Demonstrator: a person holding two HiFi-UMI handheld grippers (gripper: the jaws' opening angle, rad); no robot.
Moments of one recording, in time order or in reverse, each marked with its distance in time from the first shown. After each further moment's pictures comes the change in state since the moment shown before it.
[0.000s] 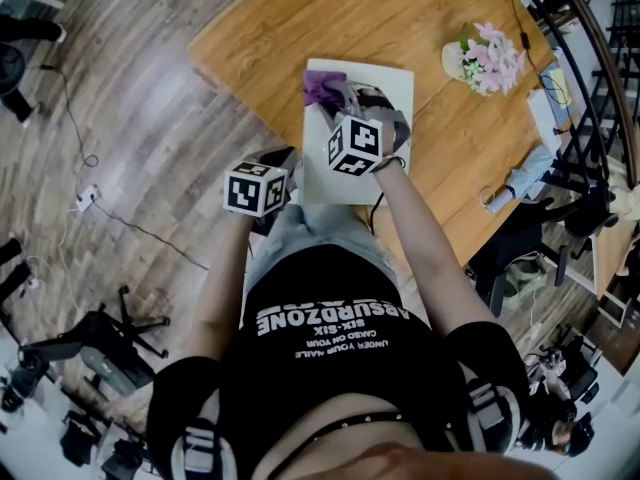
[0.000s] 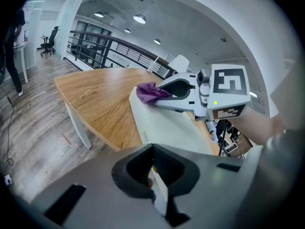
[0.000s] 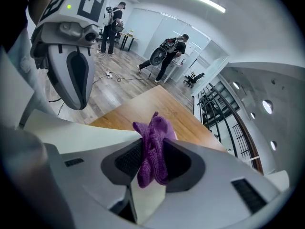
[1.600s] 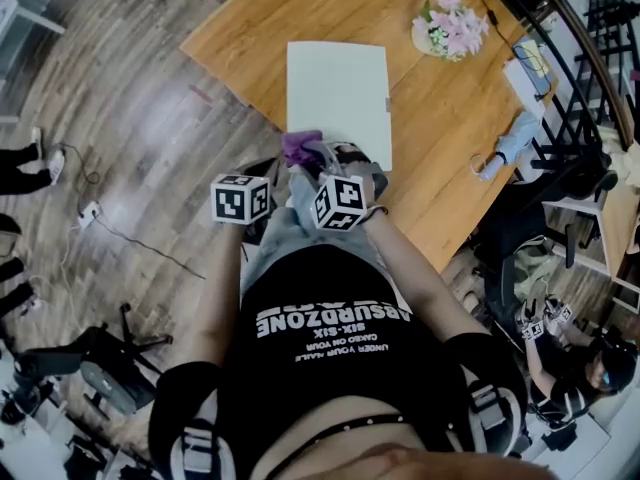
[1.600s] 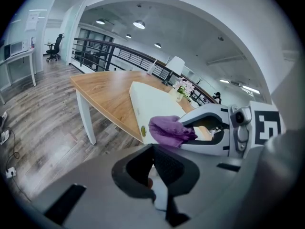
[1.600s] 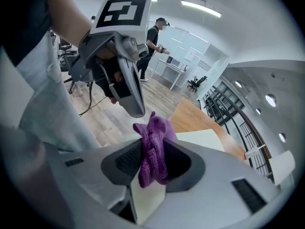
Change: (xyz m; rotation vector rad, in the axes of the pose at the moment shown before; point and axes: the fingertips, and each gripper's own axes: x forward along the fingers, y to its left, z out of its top) left arm -0.044 -0.035 -0.080 0.015 -0.046 0.062; right arm -0.103 0.179 0.015 0.069 -0.097 0.068
